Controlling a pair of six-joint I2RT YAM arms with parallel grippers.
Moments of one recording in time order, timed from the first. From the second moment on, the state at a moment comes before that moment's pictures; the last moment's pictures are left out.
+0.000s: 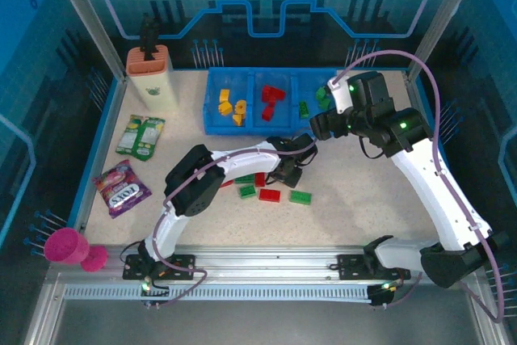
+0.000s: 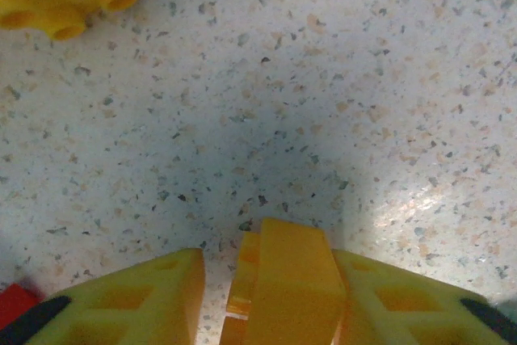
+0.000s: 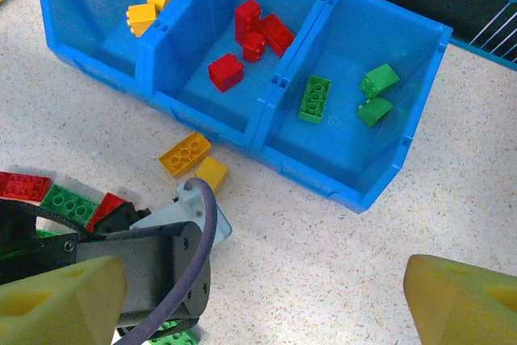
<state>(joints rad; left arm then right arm) -0.89 2.16 1.63 -0.79 -0.13 -0.45 0.43 1.25 1.53 -1.03 0.05 -0.04</state>
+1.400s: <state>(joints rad) -0.35 1.92 1.67 -0.59 -0.35 -0.29 0.41 1.38 1.52 -0.94 -0.08 -0.07</state>
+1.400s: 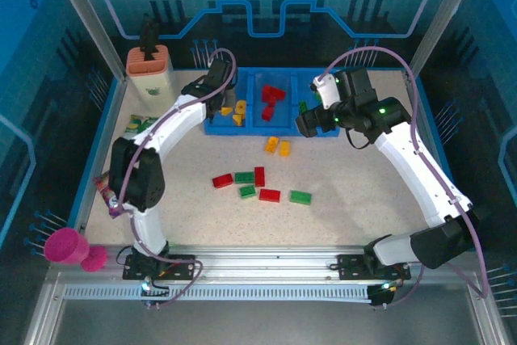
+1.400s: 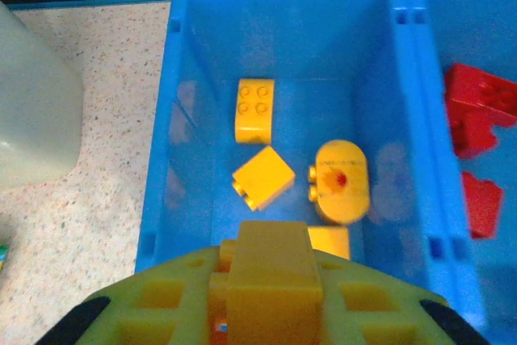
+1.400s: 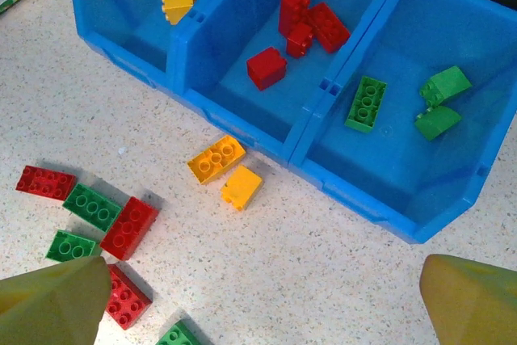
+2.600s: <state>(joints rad) -0.40 1.98 1.77 -0.63 -0.34 -0.21 0.40 1.41 1.54 -0.94 -0.14 -0.07</state>
